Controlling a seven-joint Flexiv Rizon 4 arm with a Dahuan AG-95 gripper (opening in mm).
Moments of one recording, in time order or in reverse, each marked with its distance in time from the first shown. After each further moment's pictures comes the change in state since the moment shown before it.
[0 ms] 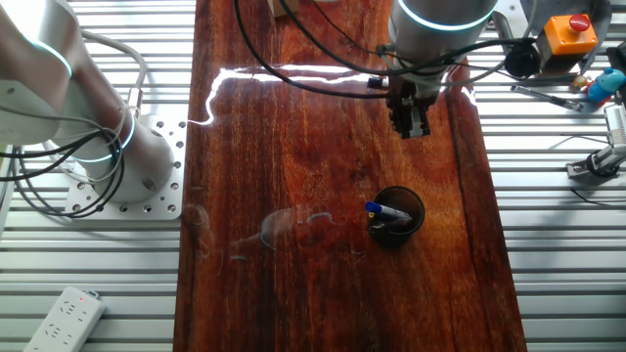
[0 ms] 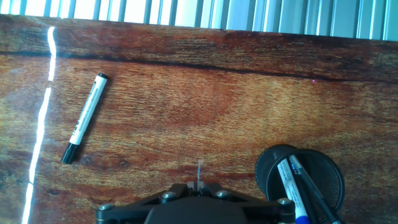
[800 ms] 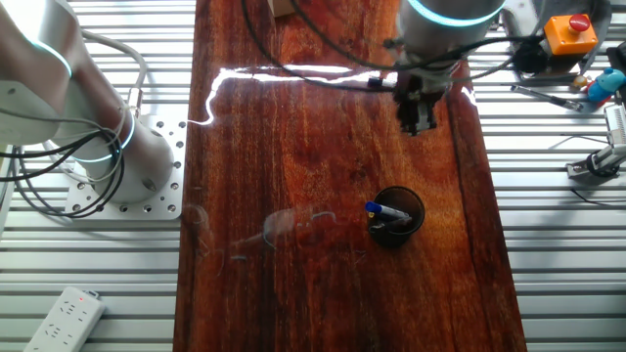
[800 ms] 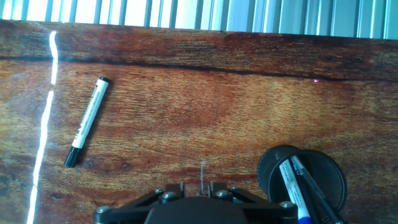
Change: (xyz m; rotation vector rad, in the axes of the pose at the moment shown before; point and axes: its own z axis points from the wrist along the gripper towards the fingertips) arm -0.022 0.009 -0.006 -0.007 0.005 0.043
